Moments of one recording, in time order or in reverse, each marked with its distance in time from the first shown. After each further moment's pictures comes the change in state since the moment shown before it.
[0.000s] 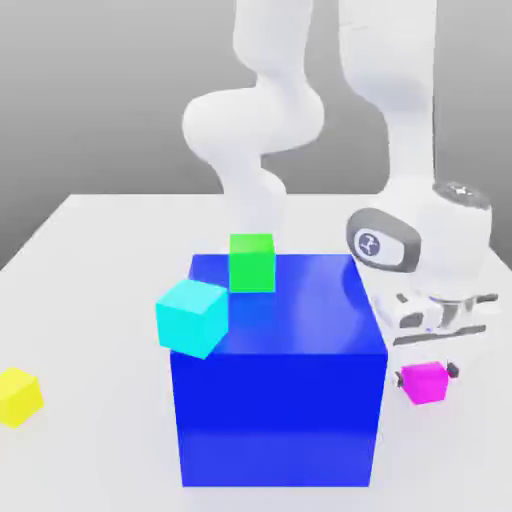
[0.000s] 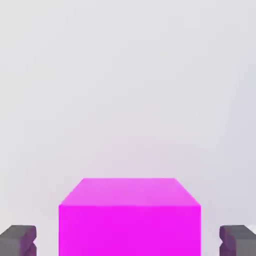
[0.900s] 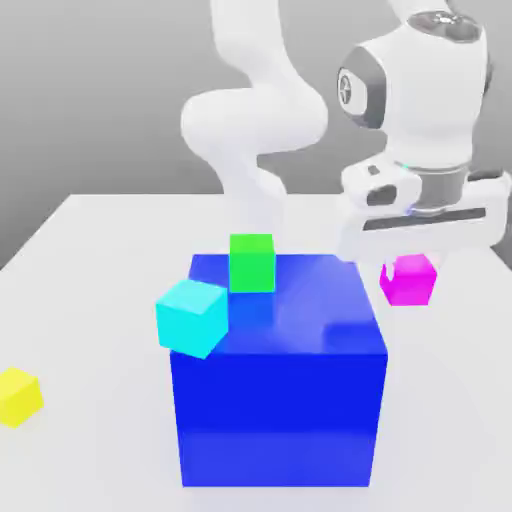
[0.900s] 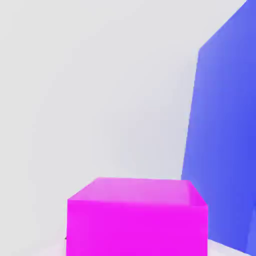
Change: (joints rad) arm -0.202 -0.724 -0.032 0.043 0.490 -0.827 -0.502
